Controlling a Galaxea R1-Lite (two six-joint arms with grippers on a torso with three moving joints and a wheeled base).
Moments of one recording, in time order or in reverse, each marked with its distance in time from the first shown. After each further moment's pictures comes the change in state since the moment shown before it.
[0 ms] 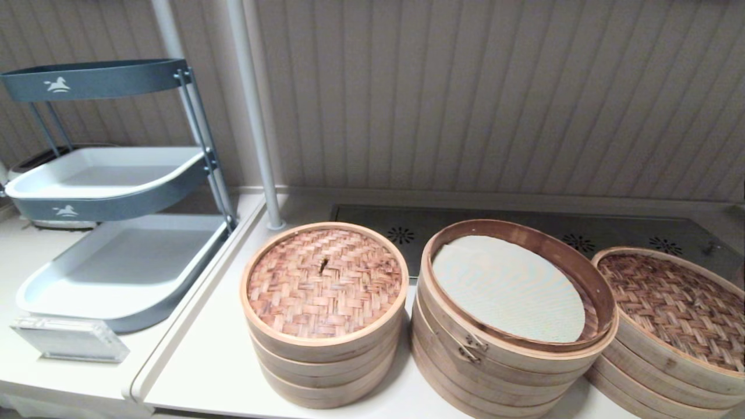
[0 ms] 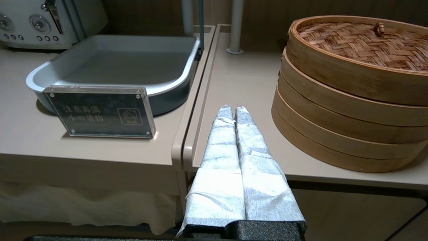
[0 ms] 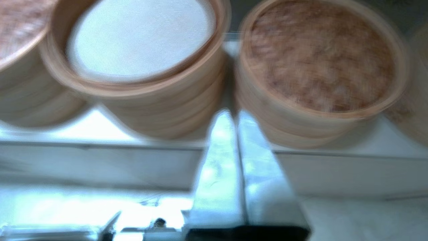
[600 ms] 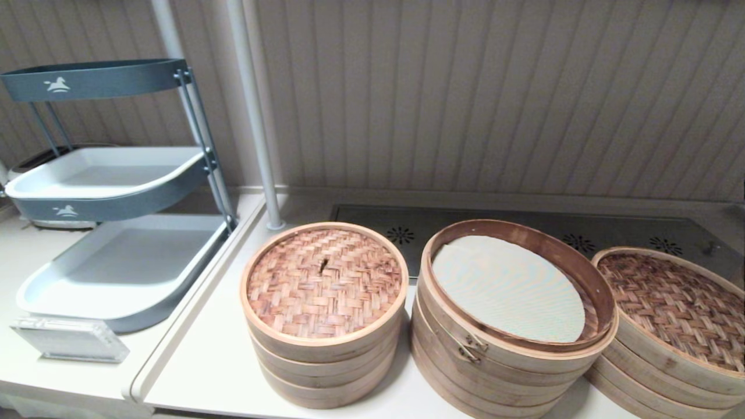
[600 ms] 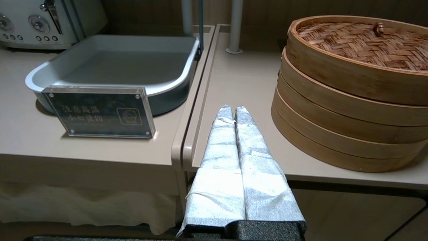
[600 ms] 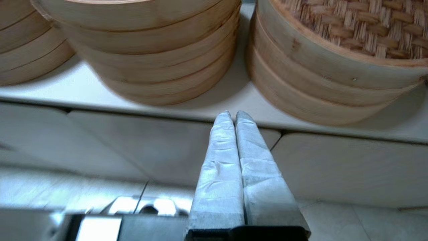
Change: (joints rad) left arm 0.000 0.000 0.000 0.000 0.001 0.000; right arm 0.106 -0.305 0.502 -0.227 -0.051 0.008
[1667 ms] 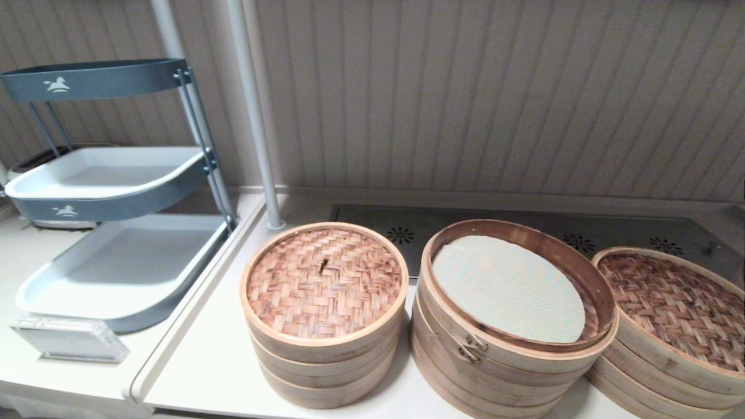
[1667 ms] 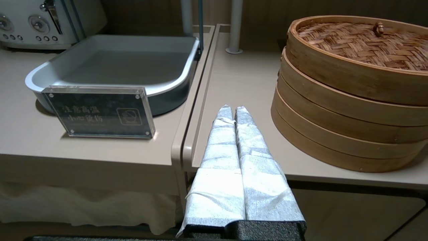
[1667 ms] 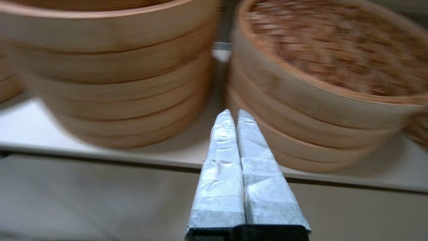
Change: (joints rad) left arm 0.000 0.000 0.000 0.000 0.000 0.000; right arm 0.080 -0.037 0.437 -0.640 -0.144 -0.009
